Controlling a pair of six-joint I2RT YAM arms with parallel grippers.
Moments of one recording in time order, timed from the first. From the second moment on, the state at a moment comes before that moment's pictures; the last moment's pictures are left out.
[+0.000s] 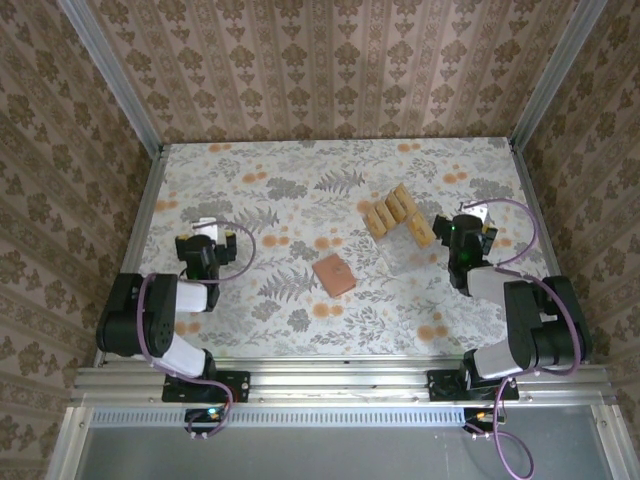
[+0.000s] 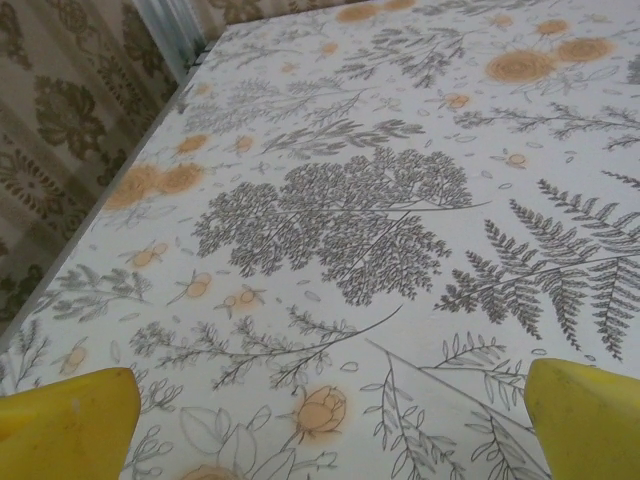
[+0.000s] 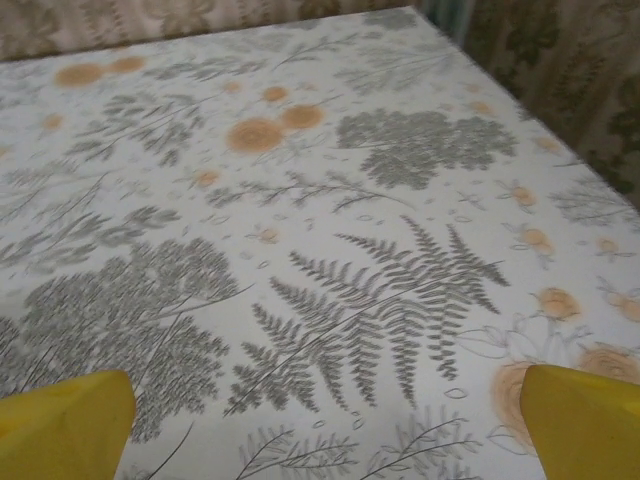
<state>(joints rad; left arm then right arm) -0.10 1.54 0.32 0.84 -0.25 0.11 0.04 1.45 0.46 0.52 0.40 0.16</state>
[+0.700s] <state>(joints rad) -0.03 1.56 0.37 0.83 -0.10 0.11 0.03 1.53 0.38 0.76 0.21 0.08</state>
